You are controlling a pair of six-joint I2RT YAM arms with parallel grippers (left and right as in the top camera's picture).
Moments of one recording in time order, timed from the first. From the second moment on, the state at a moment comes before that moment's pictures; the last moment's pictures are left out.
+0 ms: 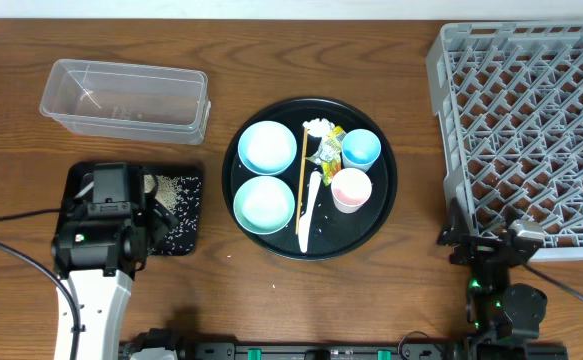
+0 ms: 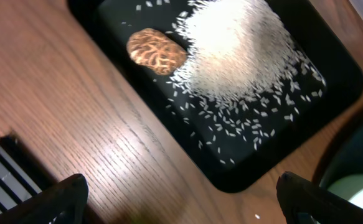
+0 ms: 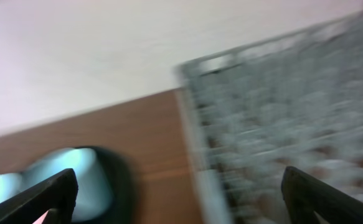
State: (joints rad) left arm 0.06 1.02 0.92 -1.17 -0.26 -0.77; right arm -0.08 0.01 0.01 -0.05 -0.11 0.36
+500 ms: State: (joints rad) left arm 0.12 1.02 0.92 -1.20 -0.26 -0.89; right arm -0.08 0.01 0.02 0.23 -0.81 0.88
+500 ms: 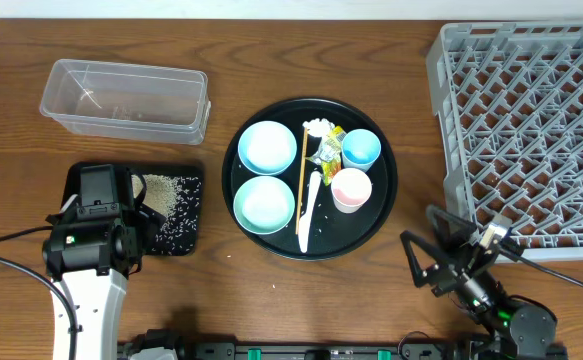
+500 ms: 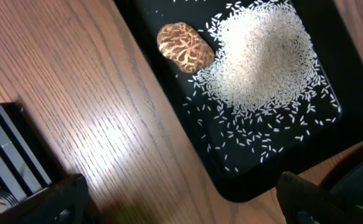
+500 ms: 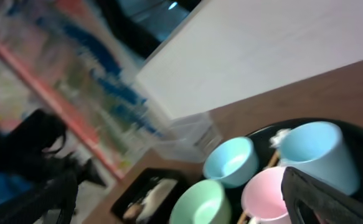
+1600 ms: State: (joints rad) left arm 0.12 1.02 0.92 -1.21 -0.32 -0.90; right arm 0.53 1.14 1.33 -0.72 -0.30 0.29
